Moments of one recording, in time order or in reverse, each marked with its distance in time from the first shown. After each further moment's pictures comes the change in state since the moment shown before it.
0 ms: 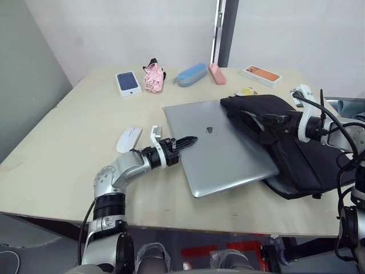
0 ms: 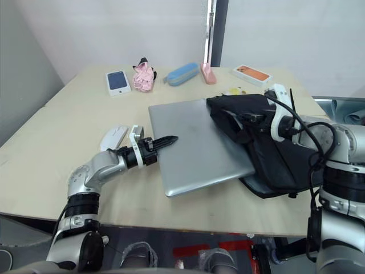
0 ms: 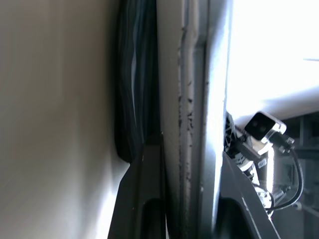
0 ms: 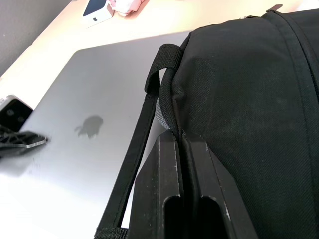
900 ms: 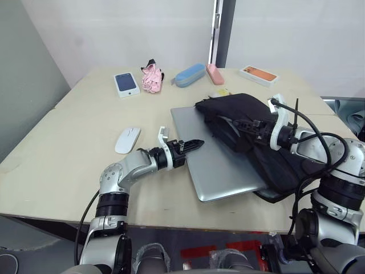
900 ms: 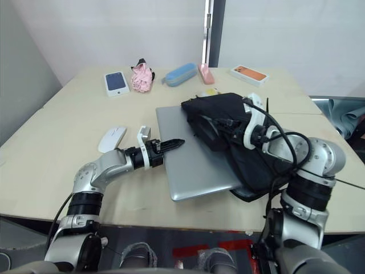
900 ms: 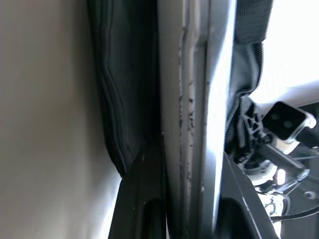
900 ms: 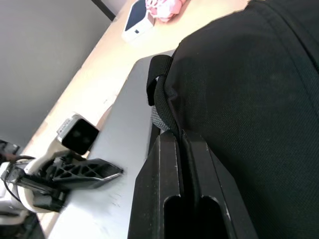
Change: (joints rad) left arm -0.014 0.043 -0.150 0.010 0.001 -0.092 -0.029; right arm -0.012 0.446 -0.186 -0.146 0.103 0.195 -0.306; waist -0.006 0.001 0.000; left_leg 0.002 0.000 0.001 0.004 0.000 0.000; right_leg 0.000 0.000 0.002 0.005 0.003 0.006
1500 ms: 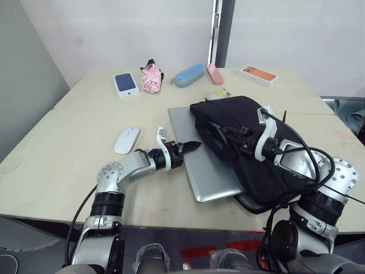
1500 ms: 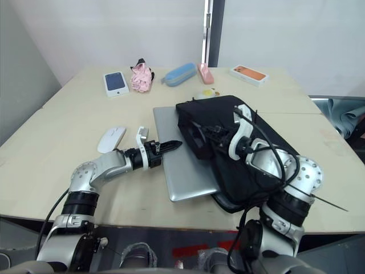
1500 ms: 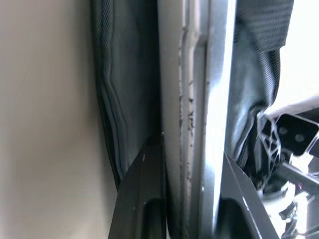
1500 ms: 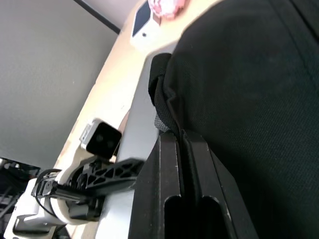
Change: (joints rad) left arm 0.007 0.062 -0.047 -0.002 0.115 -0.066 -0.126; right arm 0.078 0.206 -0.084 -0.049 0.271 0.007 -0.366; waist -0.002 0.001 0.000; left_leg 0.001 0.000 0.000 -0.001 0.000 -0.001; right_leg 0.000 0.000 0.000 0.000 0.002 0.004
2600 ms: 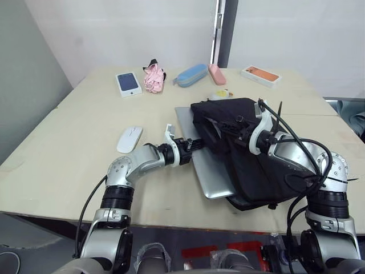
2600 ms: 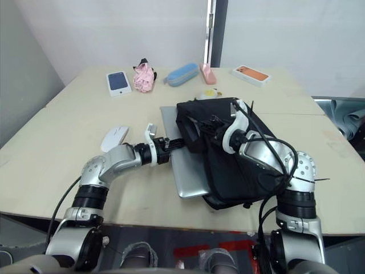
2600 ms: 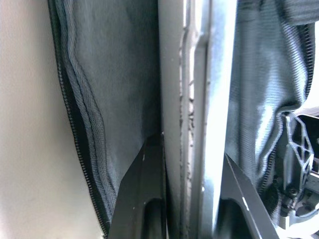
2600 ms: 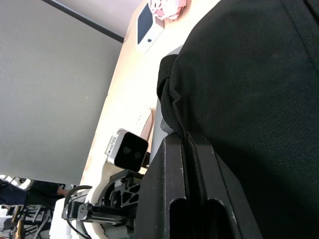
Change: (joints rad) left arm -0.062 -0.072 -0.043 0.030 -0.025 -0.020 0.114; right arm 0.075 -0.320 0.428 0.141 0.723 -0.551 -0.512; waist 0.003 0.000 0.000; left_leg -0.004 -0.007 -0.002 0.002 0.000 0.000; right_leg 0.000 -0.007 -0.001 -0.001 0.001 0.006
